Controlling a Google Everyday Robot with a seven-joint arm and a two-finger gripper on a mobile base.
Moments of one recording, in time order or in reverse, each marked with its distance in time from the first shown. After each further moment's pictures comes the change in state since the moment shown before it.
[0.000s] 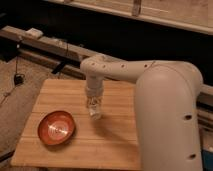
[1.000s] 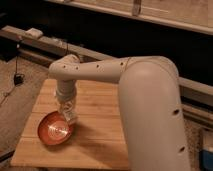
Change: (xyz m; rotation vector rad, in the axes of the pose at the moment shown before) arm 0.008 0.136 0.009 -0.078 -0.011 -0.354
